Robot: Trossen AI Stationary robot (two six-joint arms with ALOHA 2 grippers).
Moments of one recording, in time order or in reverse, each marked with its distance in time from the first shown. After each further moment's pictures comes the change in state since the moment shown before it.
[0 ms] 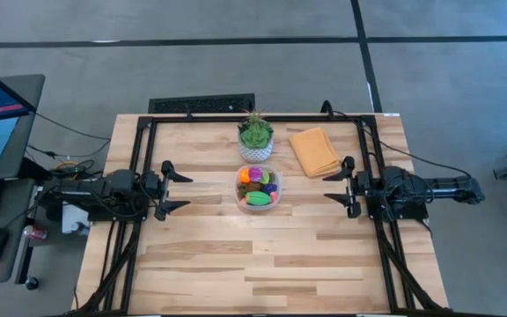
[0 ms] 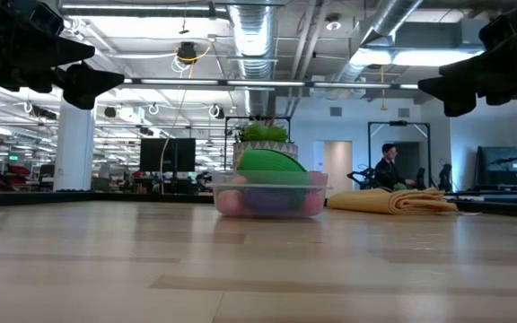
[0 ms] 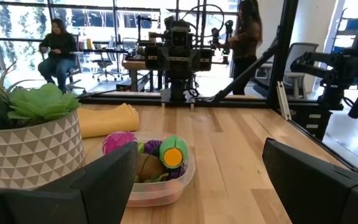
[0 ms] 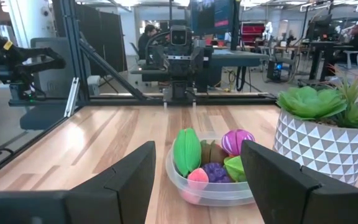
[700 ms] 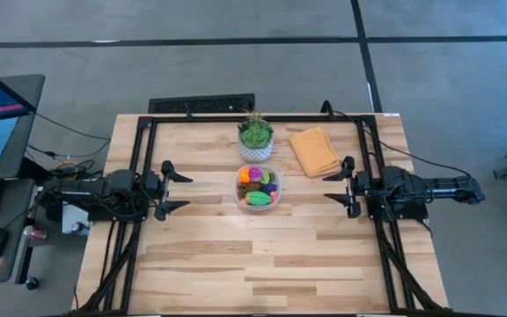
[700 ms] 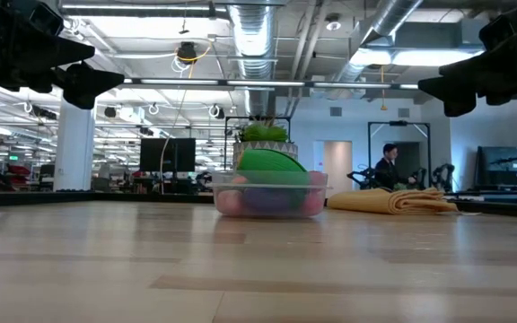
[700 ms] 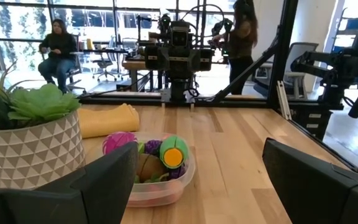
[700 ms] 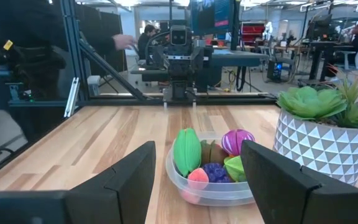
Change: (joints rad) left arm 0.000 0.000 0.000 0.000 0.000 0.004; right arm 0.000 0.000 0.000 0.000 0.000 0.000
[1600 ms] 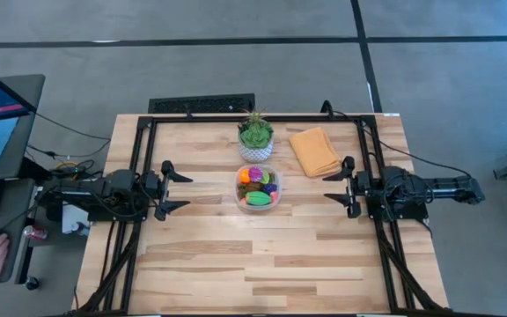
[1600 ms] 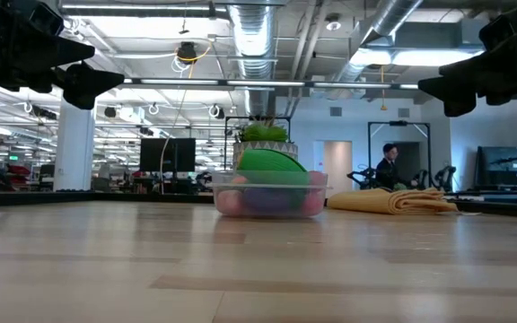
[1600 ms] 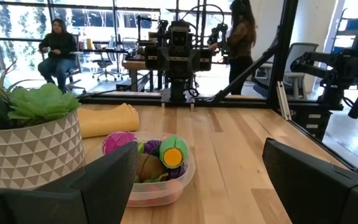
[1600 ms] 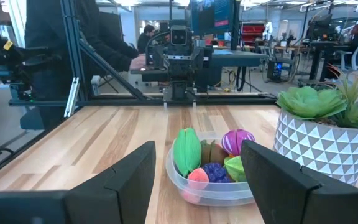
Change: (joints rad) left arm 0.000 0.000 0.000 0.000 0.000 -0.005; right arm 0.000 0.000 0.000 0.000 0.000 0.000
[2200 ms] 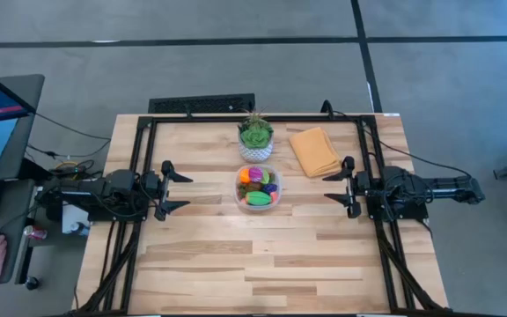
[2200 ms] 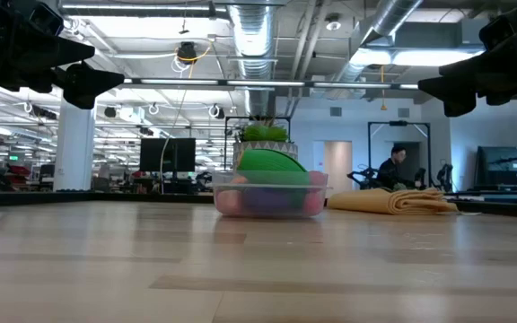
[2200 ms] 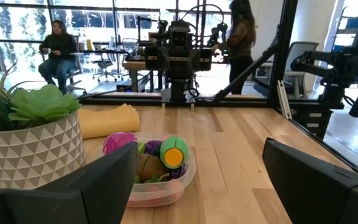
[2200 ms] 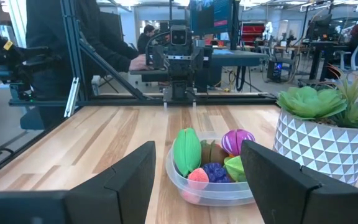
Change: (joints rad) left arm 0.000 0.000 0.000 0.000 0.000 0.008; right arm 0.000 0.000 0.000 0.000 0.000 0.000
